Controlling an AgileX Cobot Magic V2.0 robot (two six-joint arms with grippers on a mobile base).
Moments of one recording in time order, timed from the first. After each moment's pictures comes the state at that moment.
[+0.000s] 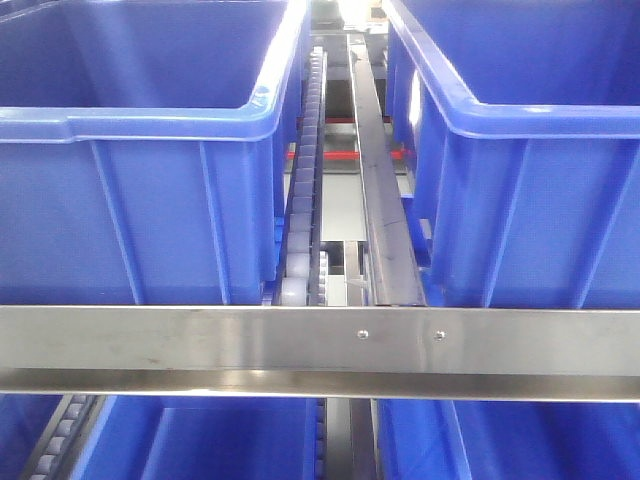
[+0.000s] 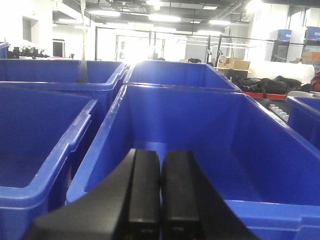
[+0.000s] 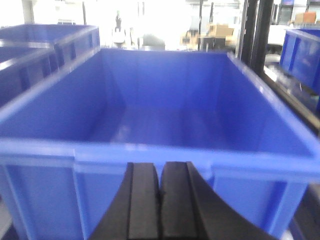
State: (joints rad) left arm -0.12 0.11 -0.14 -0.51 -0.09 0.41; right arm 0.02 -0.01 0.03 0.06 -0.04 -0.04
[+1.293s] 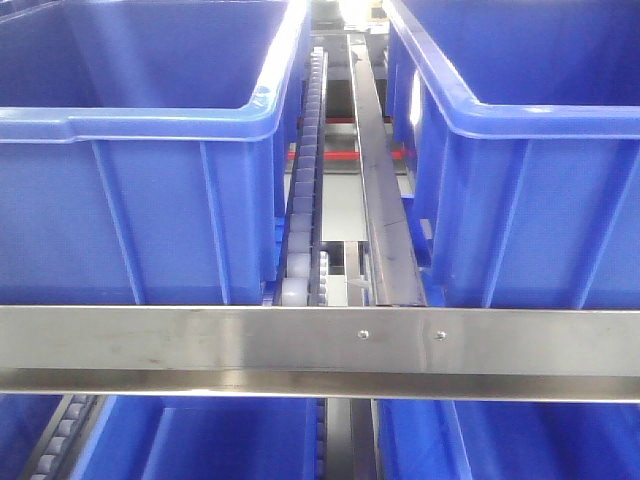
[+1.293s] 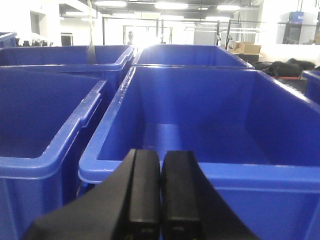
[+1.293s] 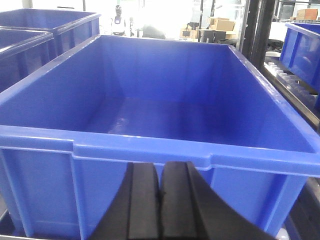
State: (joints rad) left arm -0.10 0.09 -0.03 -0.40 -0.15 0.36; right arm 0.02 -0.01 0.03 0.05 -0.04 -0.04
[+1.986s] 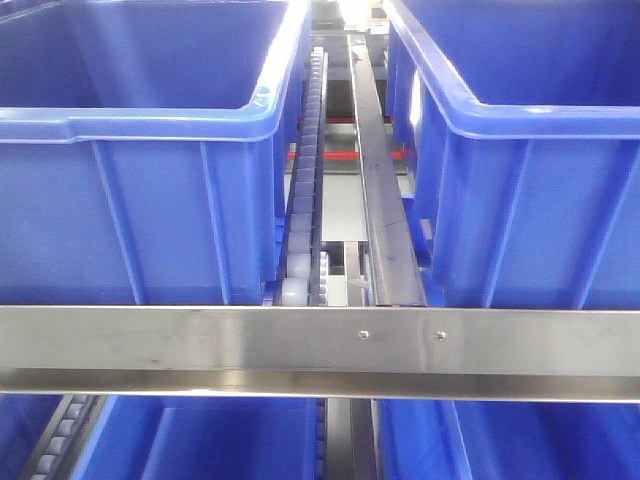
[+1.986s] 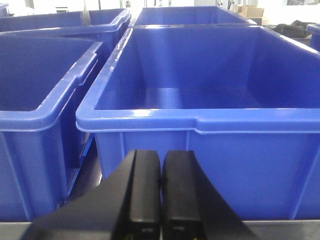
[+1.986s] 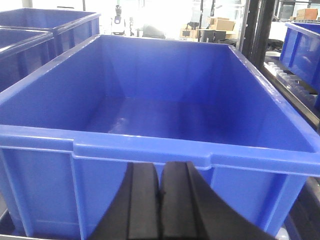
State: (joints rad) left arm -0.05 0.00 0.01 -0.15 0.04 0.14; right arm 0.01 -0.01 0.03 0.05 -0.04 -0.04
